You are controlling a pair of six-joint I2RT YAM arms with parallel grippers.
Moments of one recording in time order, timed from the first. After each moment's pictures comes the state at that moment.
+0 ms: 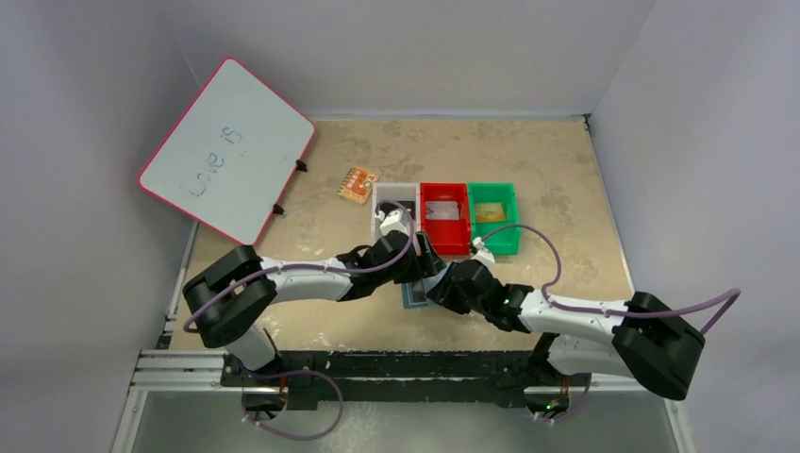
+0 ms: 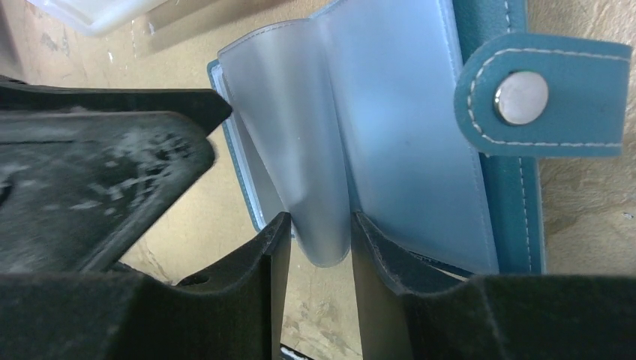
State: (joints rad) left arm -0.99 1.59 0.77 0.21 -0.16 -1.06; right arm 0.93 1.16 0.36 0.00 0.21 1.22
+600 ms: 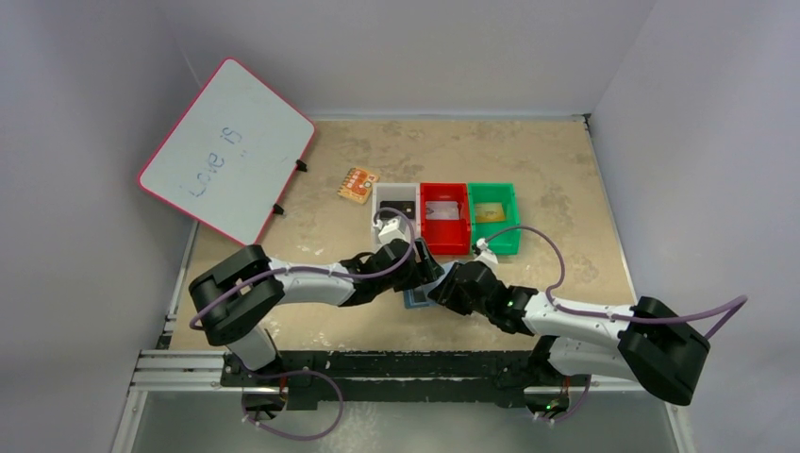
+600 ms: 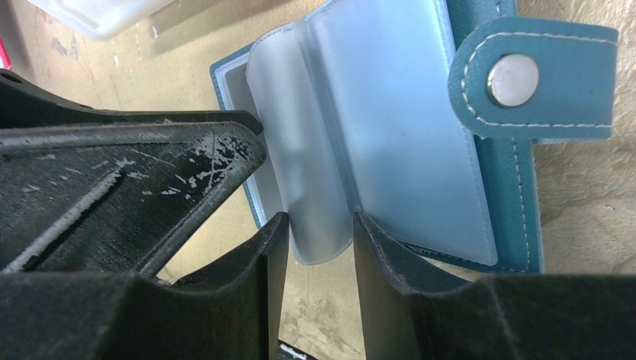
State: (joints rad) left arm -1.01 1.63 0.74 0.25 -0.19 -1.15; right arm 0.92 1.12 0.33 0.00 0.21 1.22
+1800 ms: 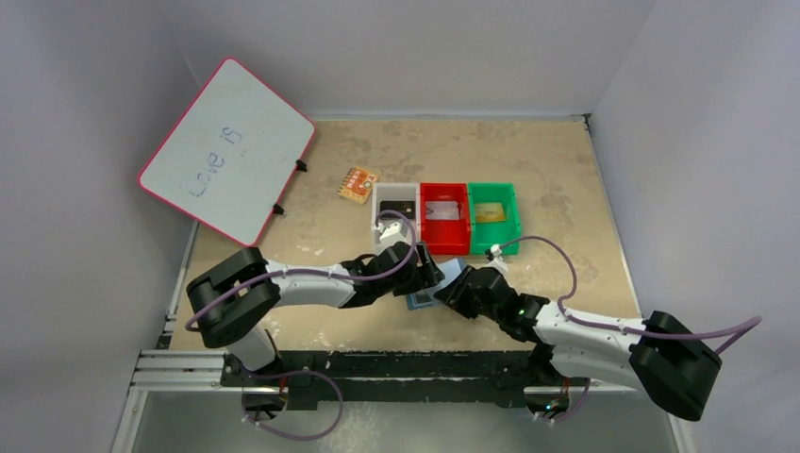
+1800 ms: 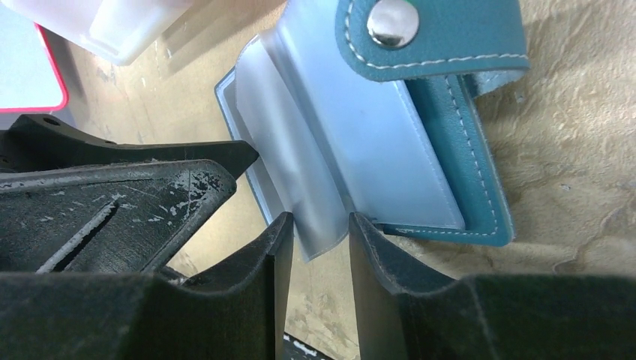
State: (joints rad) left arm -1.04 1.61 0.75 0.17 -0.21 -1.17; right arm 0.89 1.02 0.23 0.06 0.19 1.31
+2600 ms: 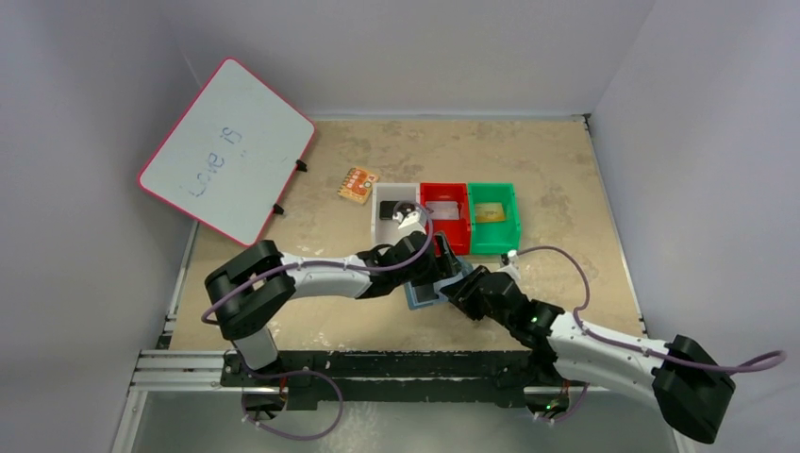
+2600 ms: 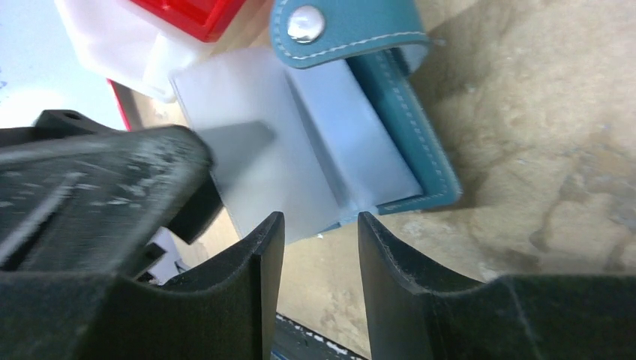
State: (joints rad) left arm -1.06 1.70 0.89 0.17 -0.18 -1.16; right arm 0.87 0.85 0.17 0.03 0.23 1.45
